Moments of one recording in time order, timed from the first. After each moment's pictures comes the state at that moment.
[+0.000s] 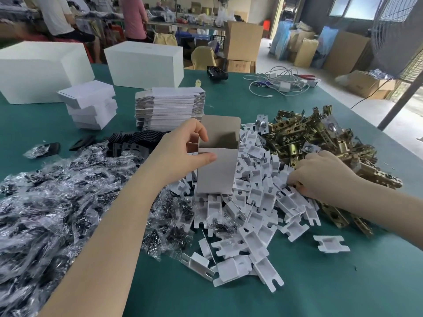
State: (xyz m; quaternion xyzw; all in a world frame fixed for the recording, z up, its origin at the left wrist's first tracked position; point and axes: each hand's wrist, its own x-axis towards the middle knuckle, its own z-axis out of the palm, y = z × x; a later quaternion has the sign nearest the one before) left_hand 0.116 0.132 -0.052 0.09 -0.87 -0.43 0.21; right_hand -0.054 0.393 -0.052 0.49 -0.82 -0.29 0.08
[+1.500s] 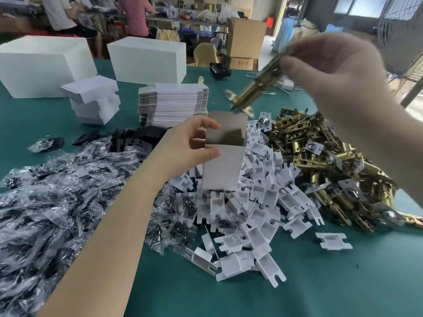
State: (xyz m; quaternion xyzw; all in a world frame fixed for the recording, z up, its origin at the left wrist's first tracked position) left_hand 0.120 0.136 -0.046 0.10 -0.84 -0.50 0.19; right_hand 0.021 0.343 0.067 0.44 -0.73 0.51 0.08
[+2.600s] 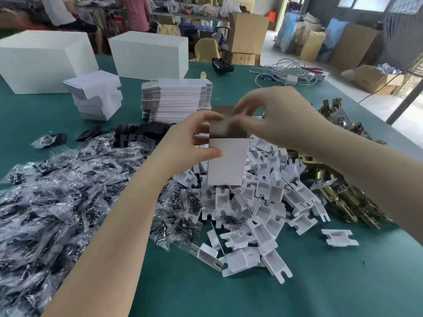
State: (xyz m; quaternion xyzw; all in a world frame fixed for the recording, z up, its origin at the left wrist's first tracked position) left_hand 0.118 0.129 -0.053 0.08 -0.85 -0.49 0.19; right_hand 0.010 0.293 0.028 0.48 -0.86 0.18 0.06
